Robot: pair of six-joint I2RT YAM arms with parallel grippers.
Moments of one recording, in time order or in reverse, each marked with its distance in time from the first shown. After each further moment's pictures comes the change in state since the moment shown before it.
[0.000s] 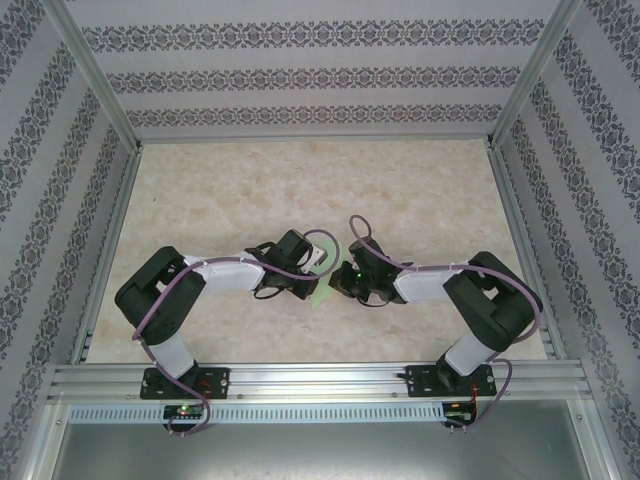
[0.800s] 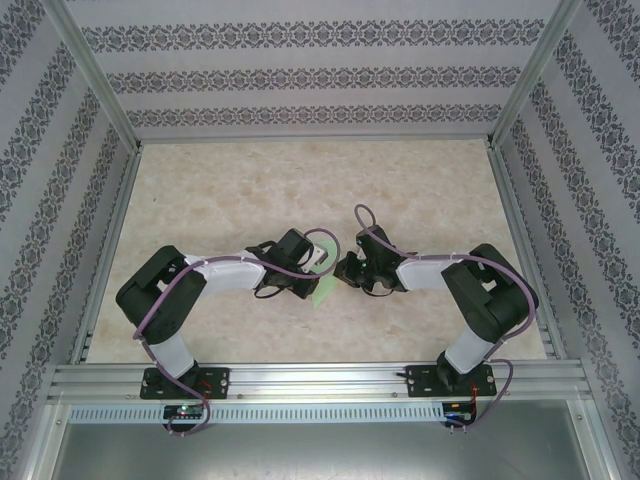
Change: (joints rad) left arm 0.000 0.006 0.011 -0.012 0.000 0.004; right arm -0.098 0.037 0.053 -0.040 -0.063 -0.106
